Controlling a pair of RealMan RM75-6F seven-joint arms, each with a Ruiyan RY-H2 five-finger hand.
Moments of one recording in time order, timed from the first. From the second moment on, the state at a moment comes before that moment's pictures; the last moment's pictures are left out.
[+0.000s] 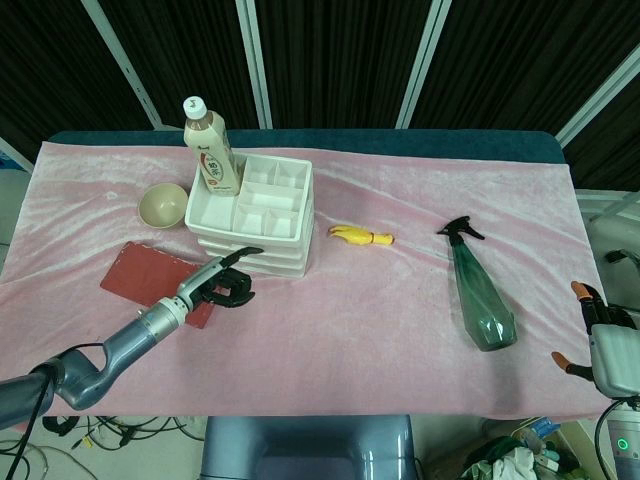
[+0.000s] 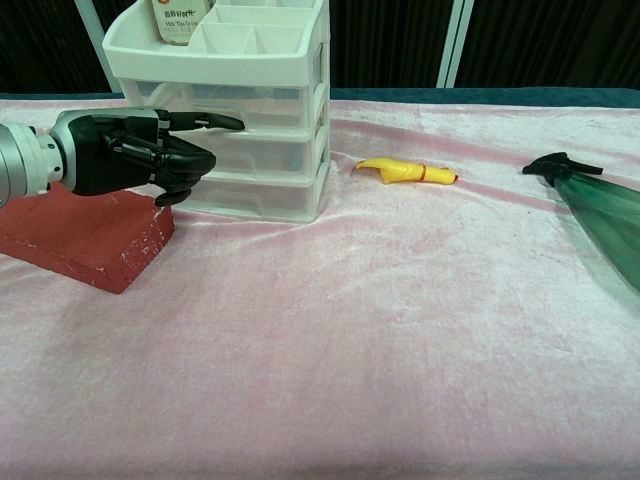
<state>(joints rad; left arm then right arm) -0.82 -1.41 -0.04 -1.35 1.51 0.78 -1.36 0.08 -1.11 0.11 -1.61 -1.39 1.45 -0.09</state>
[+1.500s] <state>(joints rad) -0.82 -1.41 -0.03 -1.36 1.54 0.80 -1.35 0.08 -1.10 0.10 -1.63 -1.37 1.43 -0.09</state>
